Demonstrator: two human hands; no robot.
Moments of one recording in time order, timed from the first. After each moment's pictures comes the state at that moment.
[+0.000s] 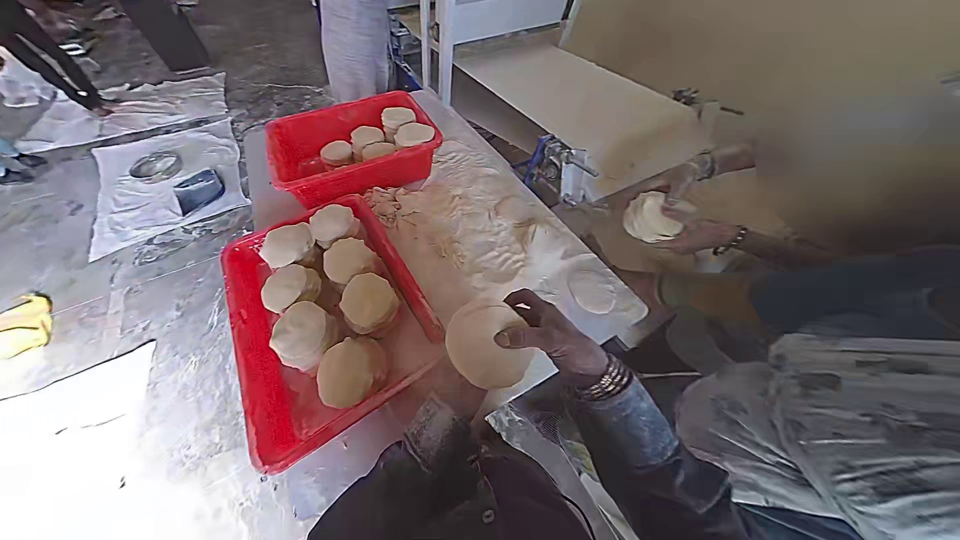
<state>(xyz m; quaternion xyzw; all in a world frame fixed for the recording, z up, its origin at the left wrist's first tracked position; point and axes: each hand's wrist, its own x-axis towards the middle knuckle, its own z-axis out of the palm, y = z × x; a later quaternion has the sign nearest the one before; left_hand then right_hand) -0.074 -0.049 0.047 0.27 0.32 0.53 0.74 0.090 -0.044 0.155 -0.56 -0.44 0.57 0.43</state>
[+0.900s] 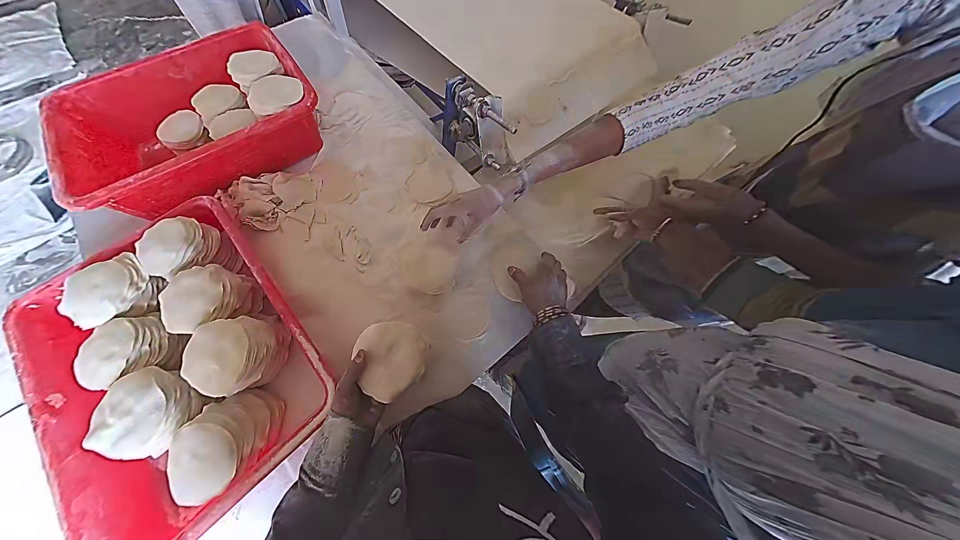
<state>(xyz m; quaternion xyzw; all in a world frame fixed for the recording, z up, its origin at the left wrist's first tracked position) -0.031 -0.003 0.020 0.13 0.41 0.44 0.79 0.310 -0.002 0.034 -0.92 -0.26 0.26 0.13</state>
